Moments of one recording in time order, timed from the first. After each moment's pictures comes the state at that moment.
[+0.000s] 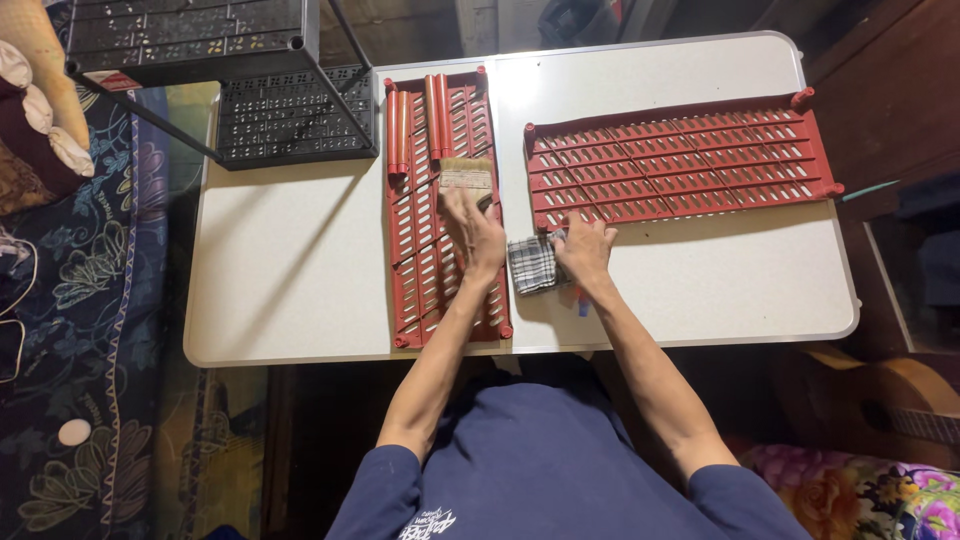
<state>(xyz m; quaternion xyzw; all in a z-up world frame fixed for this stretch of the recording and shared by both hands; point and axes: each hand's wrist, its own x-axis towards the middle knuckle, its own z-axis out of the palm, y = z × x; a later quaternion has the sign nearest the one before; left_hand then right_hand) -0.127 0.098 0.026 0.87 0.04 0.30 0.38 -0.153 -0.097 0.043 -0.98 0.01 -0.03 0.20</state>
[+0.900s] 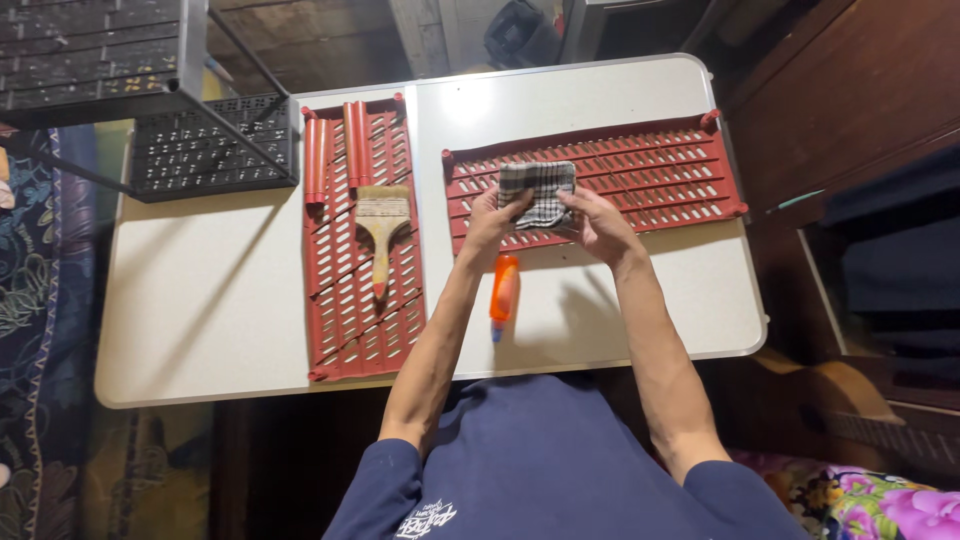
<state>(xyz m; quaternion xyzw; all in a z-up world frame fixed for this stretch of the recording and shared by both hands) -0.076 -0.061 0.099 0.49 -0.01 -0.14 0.86 -0.087 -0.277 0.119 -0.46 0.08 0.22 0.86</state>
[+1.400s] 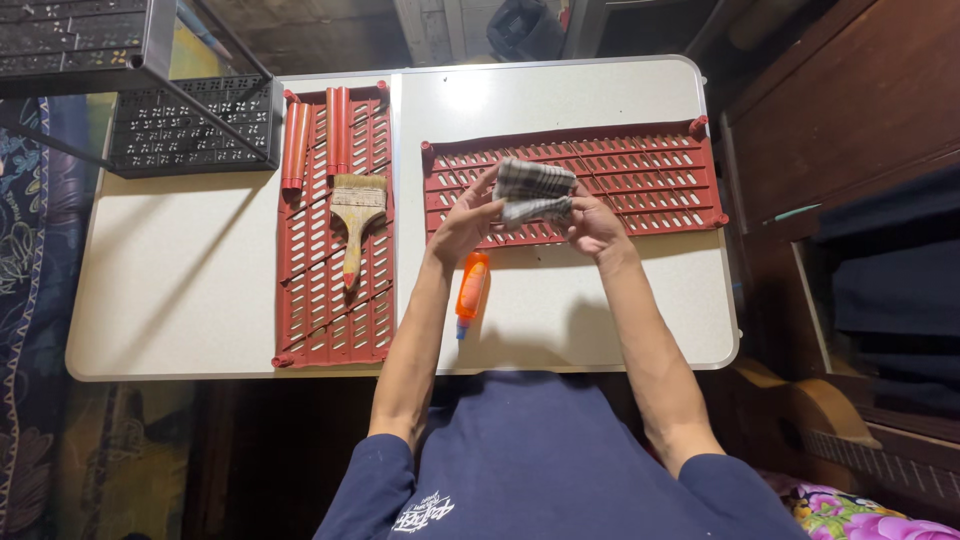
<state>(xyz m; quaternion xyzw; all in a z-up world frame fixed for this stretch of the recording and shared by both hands) -0.080 -0.063 0.113 0.36 -0.11 -0.24 0.90 -0.057 -0.331 0.061 -0.33 0.11 0.26 0.90</state>
